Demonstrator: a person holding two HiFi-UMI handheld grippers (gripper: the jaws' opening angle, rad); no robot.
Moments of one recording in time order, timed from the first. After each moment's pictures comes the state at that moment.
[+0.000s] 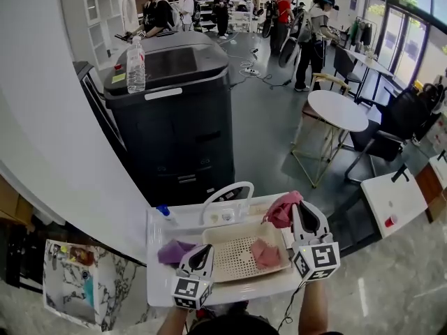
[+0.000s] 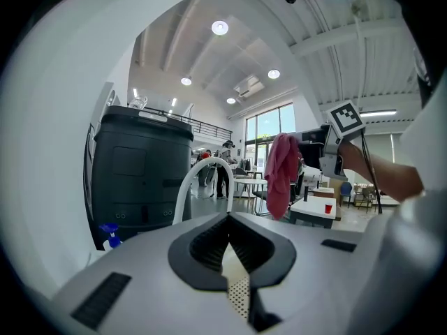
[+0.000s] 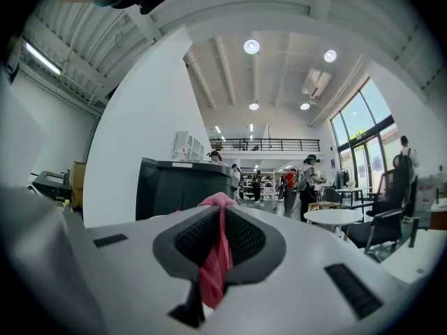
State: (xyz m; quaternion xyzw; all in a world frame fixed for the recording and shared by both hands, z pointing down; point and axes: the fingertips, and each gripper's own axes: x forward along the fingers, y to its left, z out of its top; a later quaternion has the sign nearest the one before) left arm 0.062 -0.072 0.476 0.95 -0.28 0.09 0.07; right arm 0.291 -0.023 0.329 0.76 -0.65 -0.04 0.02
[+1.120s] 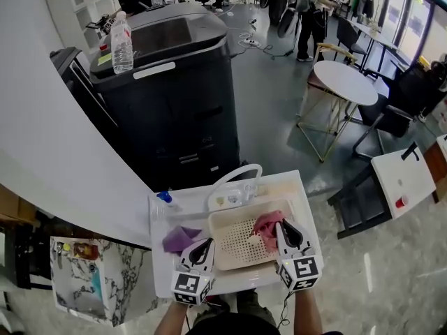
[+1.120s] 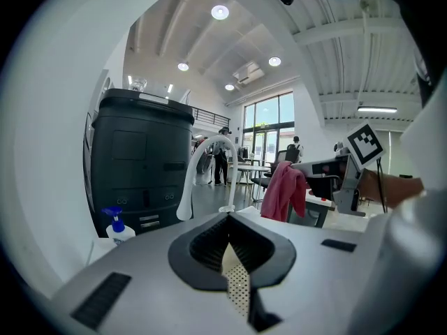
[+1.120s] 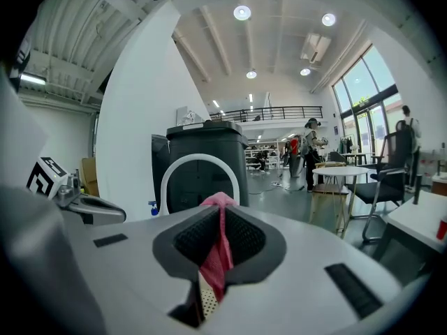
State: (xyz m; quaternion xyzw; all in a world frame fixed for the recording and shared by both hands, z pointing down) left arm 0.045 -0.079 0.510 0.95 -0.26 0.14 0.09; right arm 0.232 -0.018 0.463 0.74 -0.66 0.09 0.06
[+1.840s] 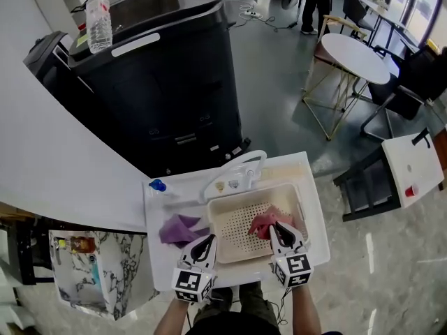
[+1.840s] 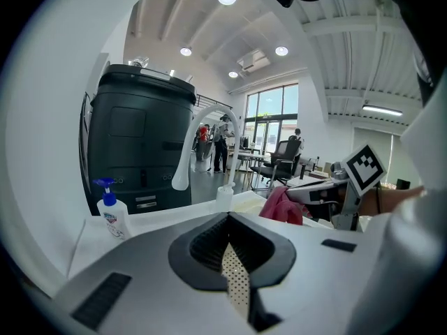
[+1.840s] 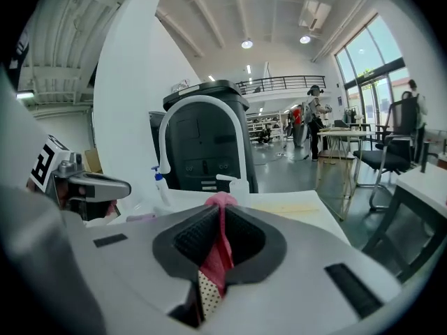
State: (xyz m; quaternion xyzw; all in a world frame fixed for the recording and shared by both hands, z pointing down) left arm 0.053 -0.079 0.561 0.94 -0.26 0.18 0.12; right arm 0.219 -0.018 0.577 0.71 -0.67 0.20 0.10
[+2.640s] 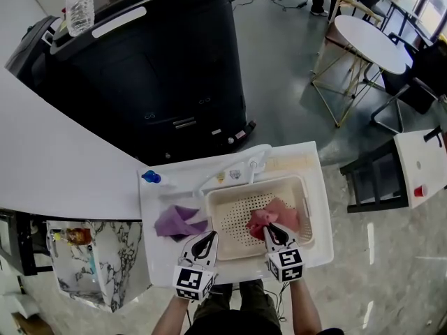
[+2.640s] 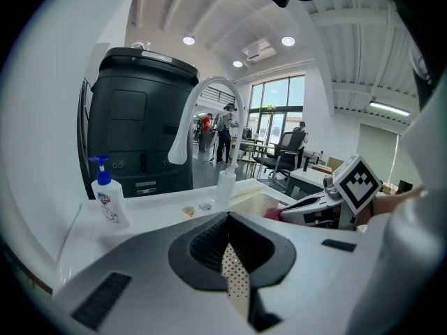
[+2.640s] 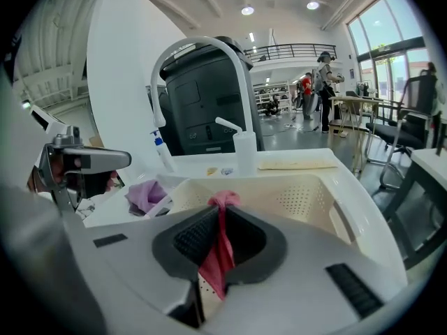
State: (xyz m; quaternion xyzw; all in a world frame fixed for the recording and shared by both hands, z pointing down) left arm 0.061 -0.081 0.601 0.93 -0.26 0.22 0.15; right arm 0.204 -0.019 0.671 0.66 -0.67 0.30 0.16
